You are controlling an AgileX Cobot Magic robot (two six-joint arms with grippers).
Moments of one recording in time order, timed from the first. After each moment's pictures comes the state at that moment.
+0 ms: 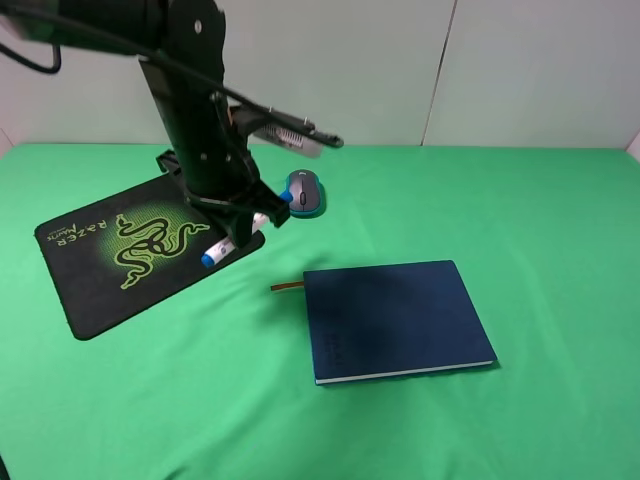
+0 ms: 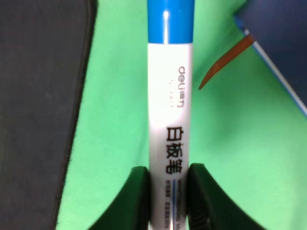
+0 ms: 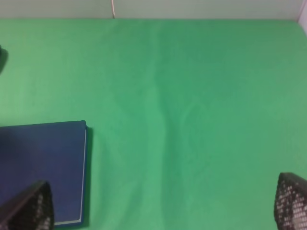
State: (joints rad) left arm -0.62 1.89 -1.35 0.00 0.91 0.01; right arm 0.00 0.00 -0.50 0.02 1.02 -0.02
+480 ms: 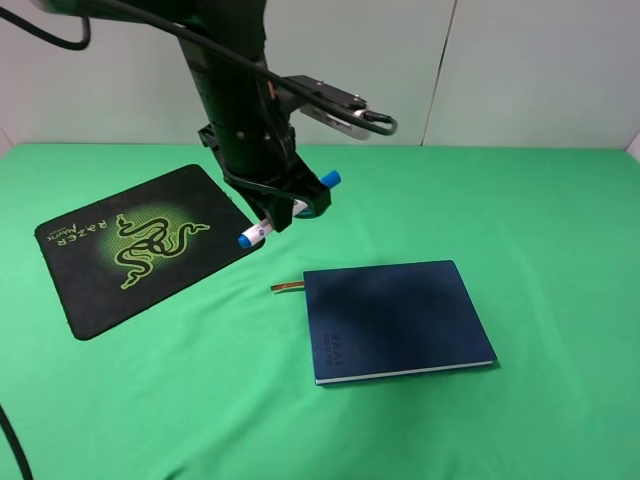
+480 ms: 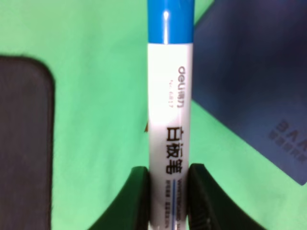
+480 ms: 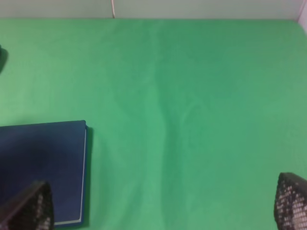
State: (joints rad) left arm -0.71 1.90 -1.48 0.00 0.94 0.06; right arm 0.00 0.00 -0.50 0.02 1.02 -0.02
